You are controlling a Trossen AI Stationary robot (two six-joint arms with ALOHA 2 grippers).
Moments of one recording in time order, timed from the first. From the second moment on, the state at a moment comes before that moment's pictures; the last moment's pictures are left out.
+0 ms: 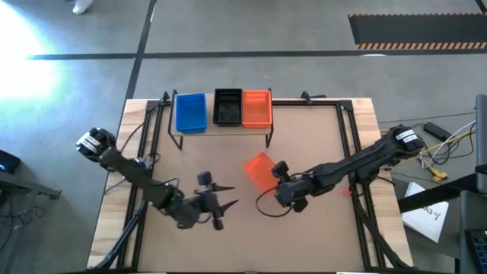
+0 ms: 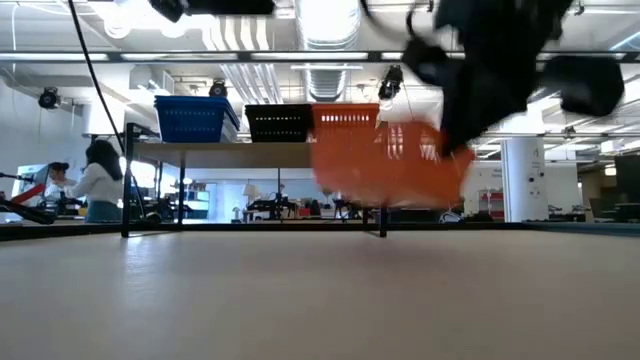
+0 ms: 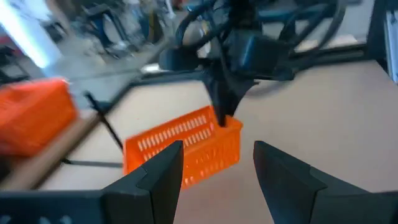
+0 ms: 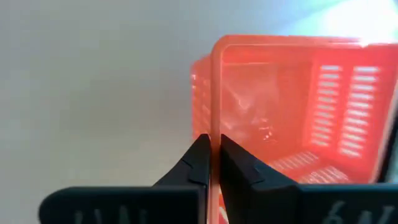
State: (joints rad) left arm -0.61 1.48 0.91 0.18 -0.91 -0.12; right arm 0.35 1.55 1.00 -0.52 0.31 -0.42
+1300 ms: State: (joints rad) left arm -0.71 1.42 0.76 0.16 -1.22 -0.36; right arm -0.24 1.67 1.68 -0.84 0.21 -0.29
